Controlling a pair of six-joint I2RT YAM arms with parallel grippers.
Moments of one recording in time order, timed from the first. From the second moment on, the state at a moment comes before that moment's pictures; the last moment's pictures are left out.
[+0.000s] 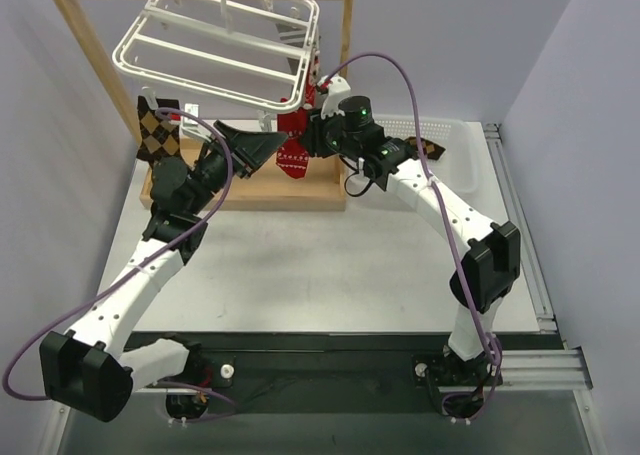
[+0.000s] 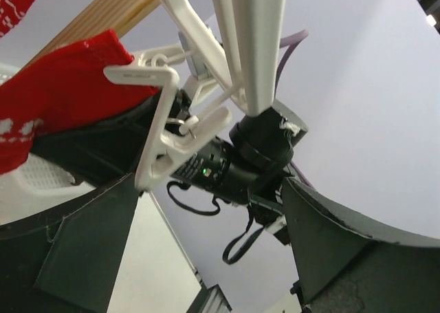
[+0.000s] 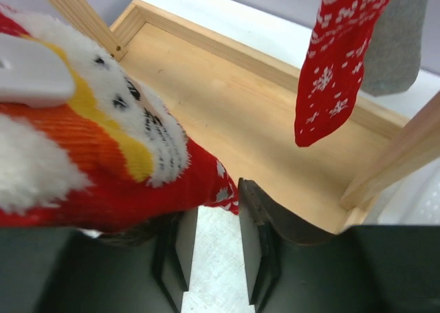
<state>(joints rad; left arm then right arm) -0.36 1.16 0.99 0.47 0.36 -1.14 0.62 1.81 1.73 -0.26 -0.07 0.18</state>
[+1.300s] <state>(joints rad) -0.31 0.77 1.16 -0.53 -0.07 -0.57 0.50 1.55 1.60 -0.41 -0.08 0.20</state>
